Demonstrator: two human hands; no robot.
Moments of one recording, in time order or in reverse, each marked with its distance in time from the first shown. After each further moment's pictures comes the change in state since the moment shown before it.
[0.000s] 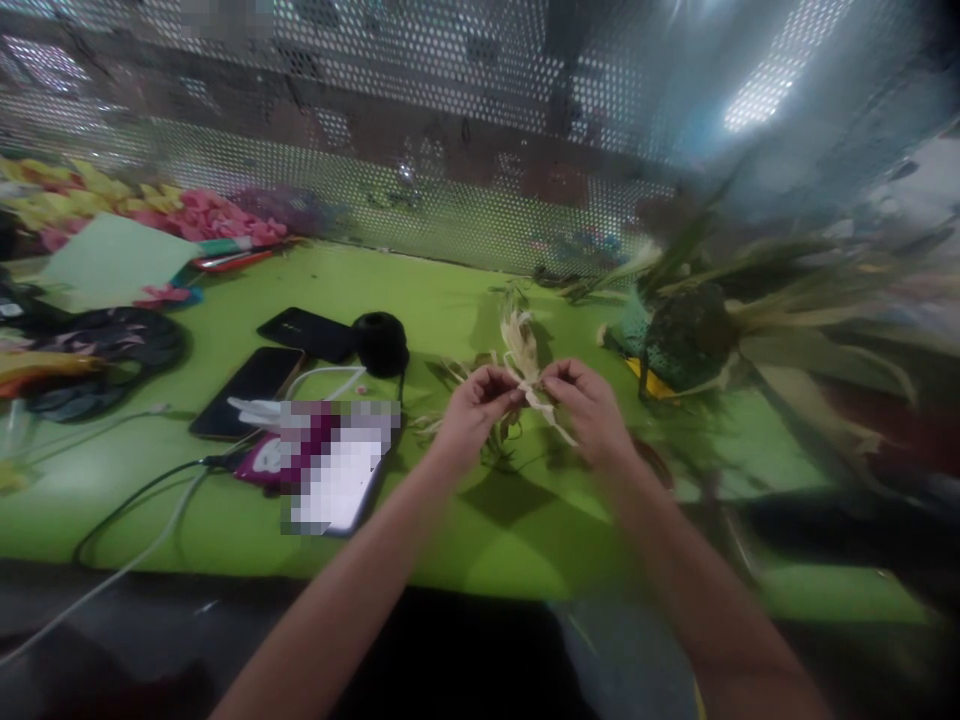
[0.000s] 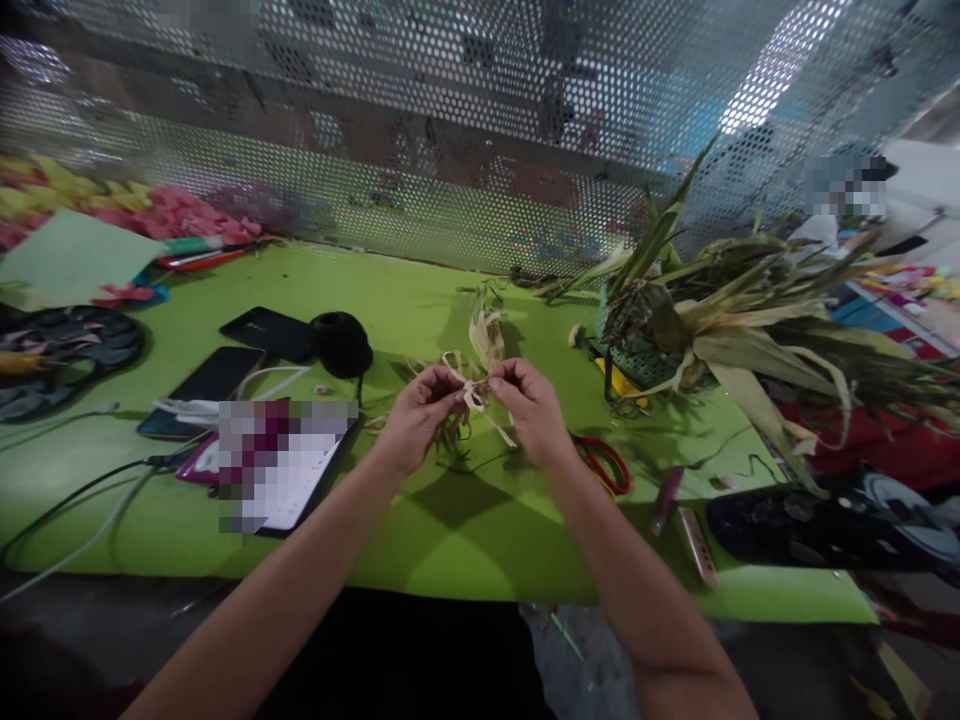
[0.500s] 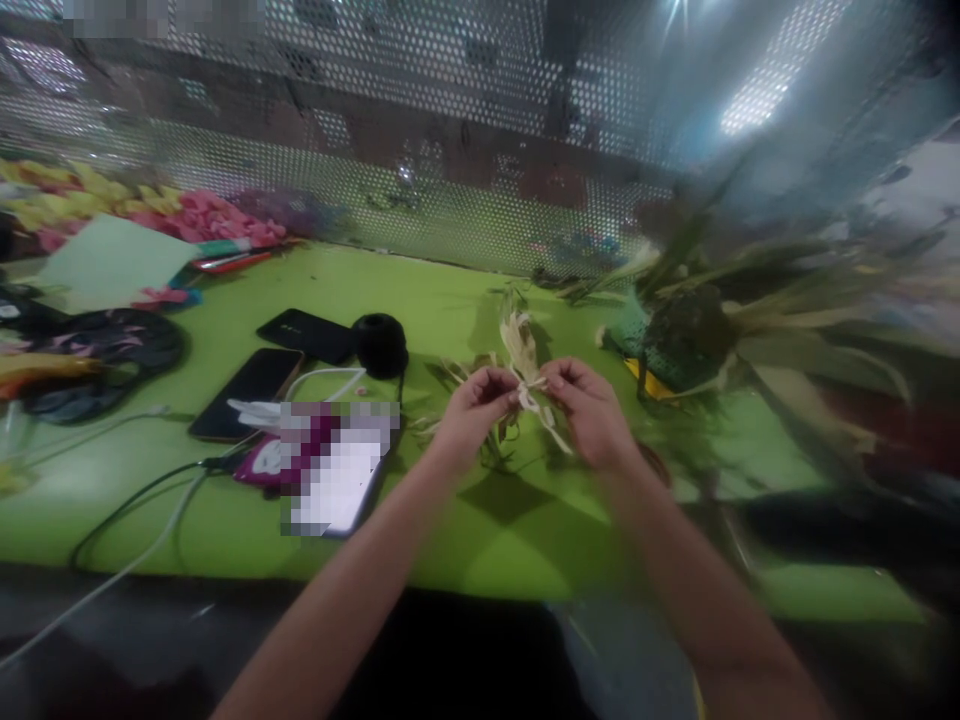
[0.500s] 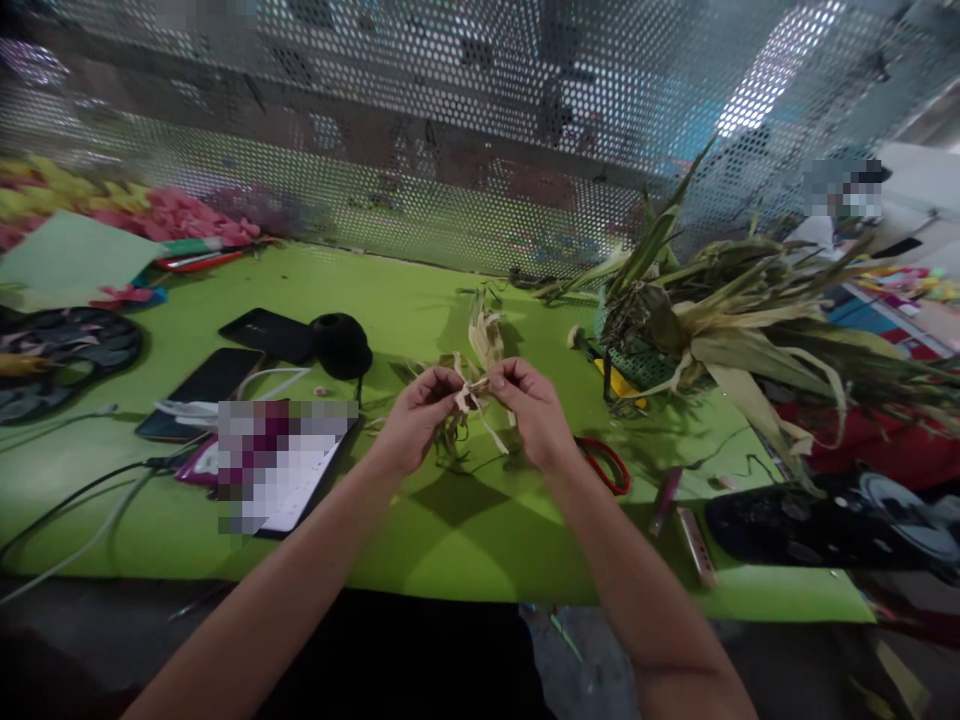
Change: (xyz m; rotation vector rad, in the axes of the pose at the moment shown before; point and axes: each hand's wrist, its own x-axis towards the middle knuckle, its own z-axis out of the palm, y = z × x) left_hand 0.000 -0.001 -0.002 -0.016 0.005 -0.027; right_hand 0.000 -0.001 0.004 0.276 -0.021 0.069
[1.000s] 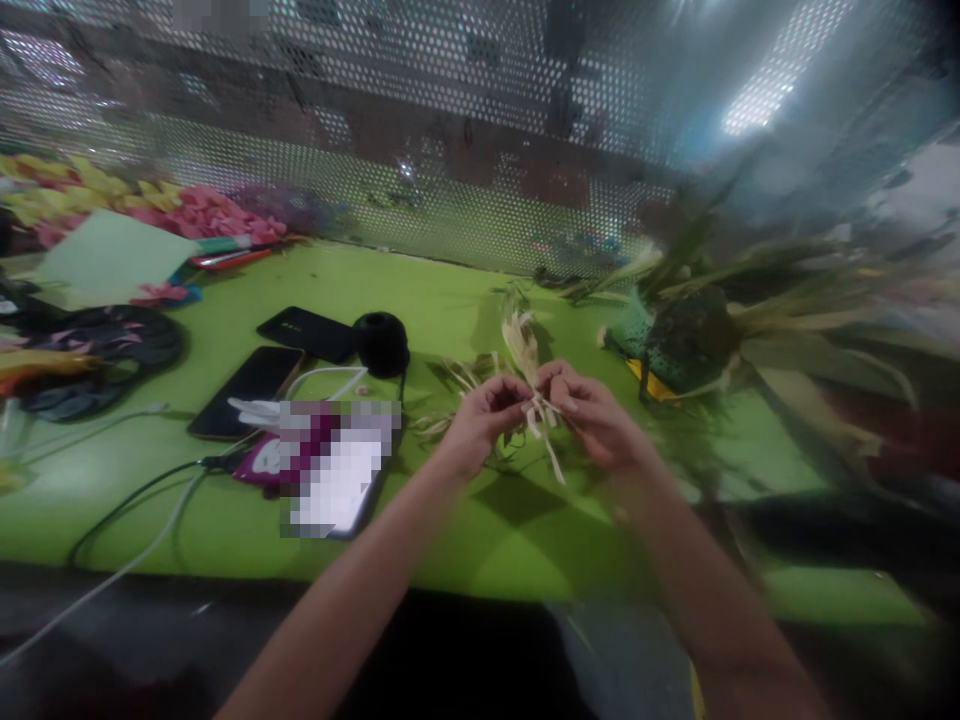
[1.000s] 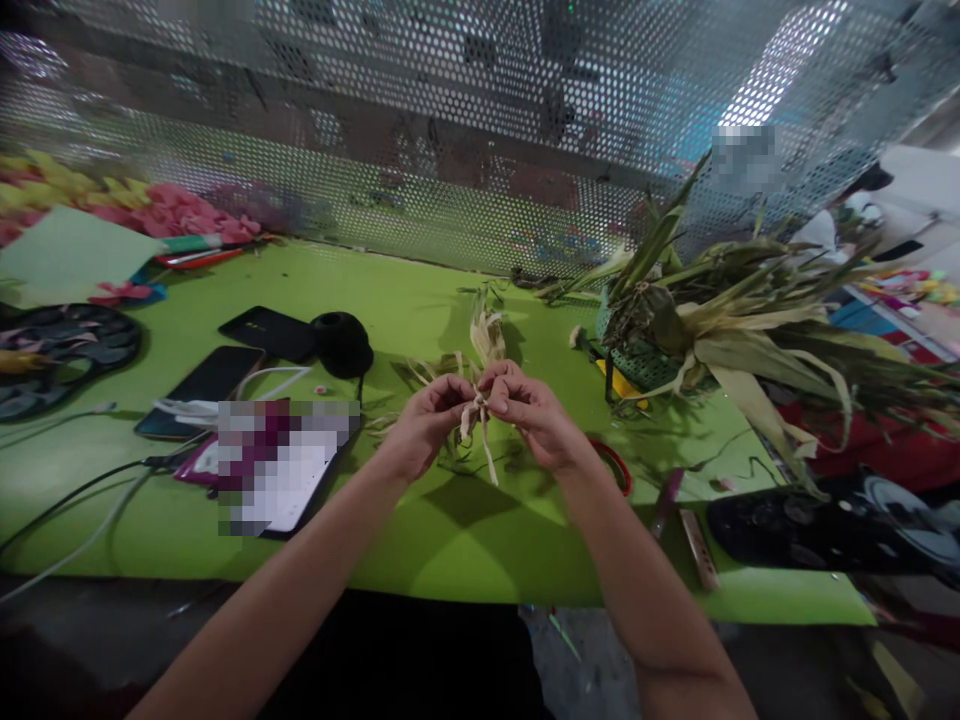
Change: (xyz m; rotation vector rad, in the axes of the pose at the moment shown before) left_hand -0.005 -0.005 0.004 -0.105 -0.144 -0.070; right_hand -0.001 -0.015 -0.011 0.009 -0.273 0.020
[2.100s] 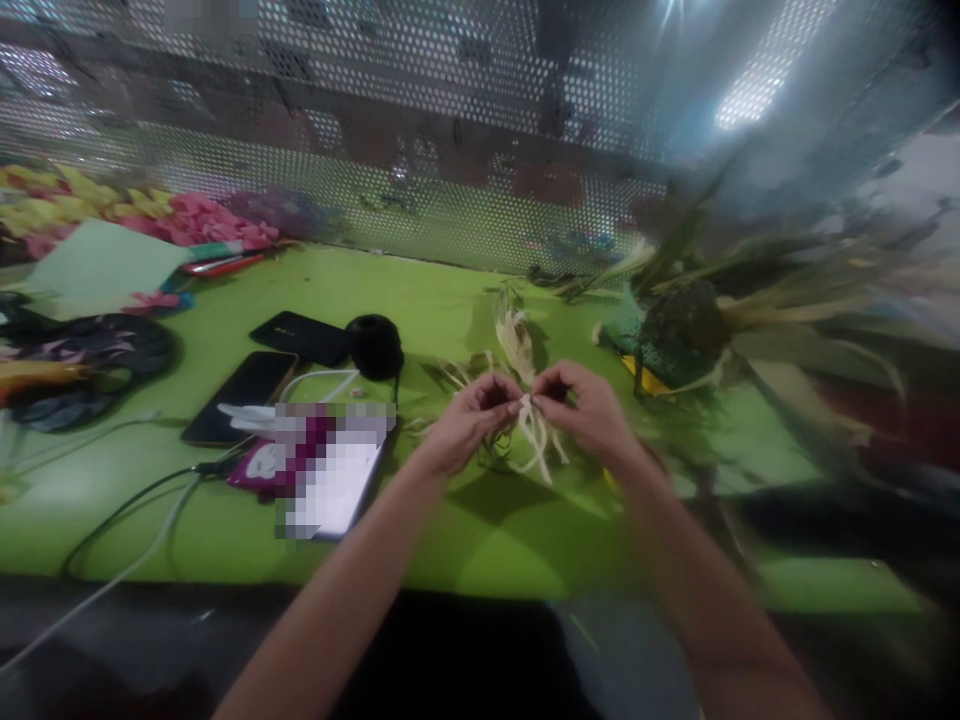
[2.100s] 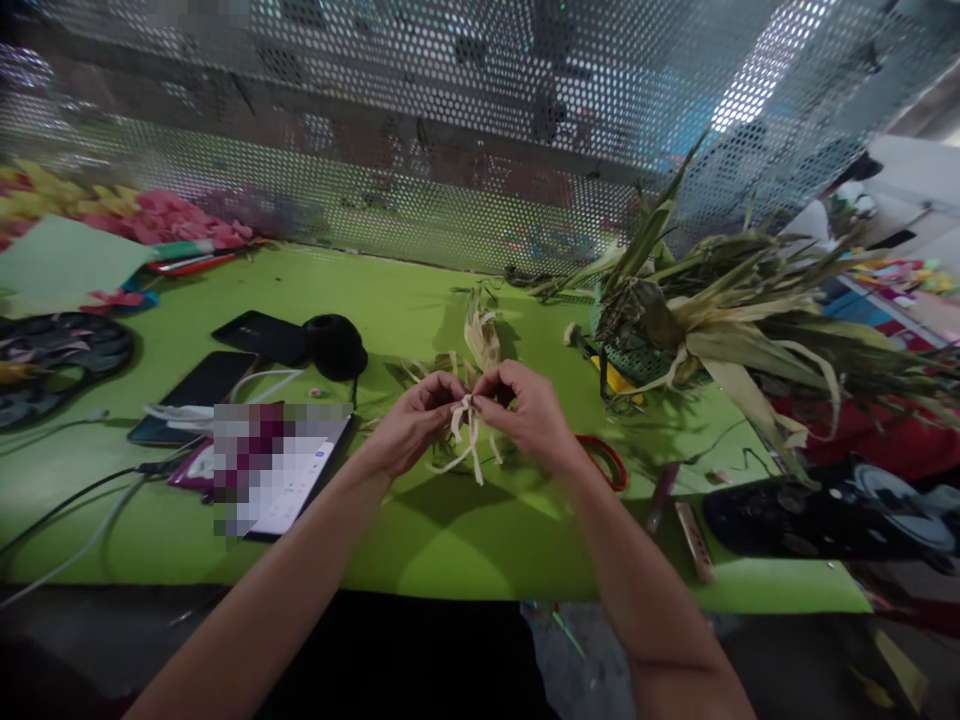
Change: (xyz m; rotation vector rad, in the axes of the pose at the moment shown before) left_hand 0.000 0.013 -0.007 0.020 -0.103 -0.038; right_hand -0.001 -0.004 0.001 -0.472 0.122 -0.163
